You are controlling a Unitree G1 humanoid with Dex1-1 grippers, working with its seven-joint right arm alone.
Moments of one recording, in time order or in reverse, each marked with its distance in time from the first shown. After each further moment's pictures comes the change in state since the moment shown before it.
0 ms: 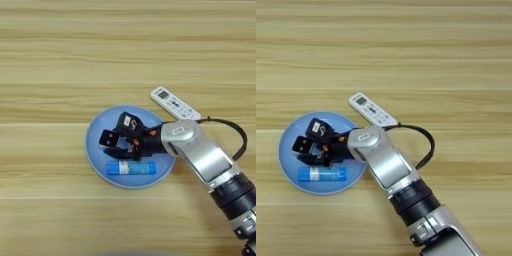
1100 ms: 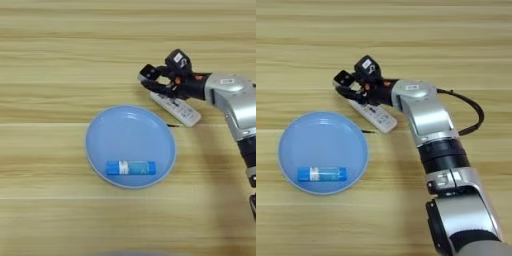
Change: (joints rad) arm -0.253 -0.101 -0.374 0.263 0.092 -0.069 -0.049
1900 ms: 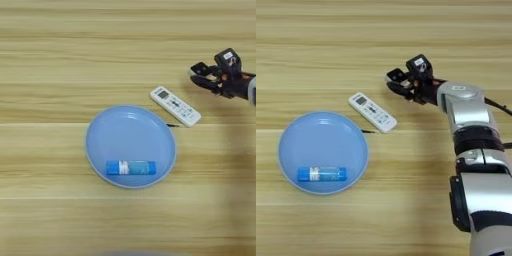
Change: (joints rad) arm -0.104 -0.131 -0.116 0.514 -0.044 -0.240 -0.062
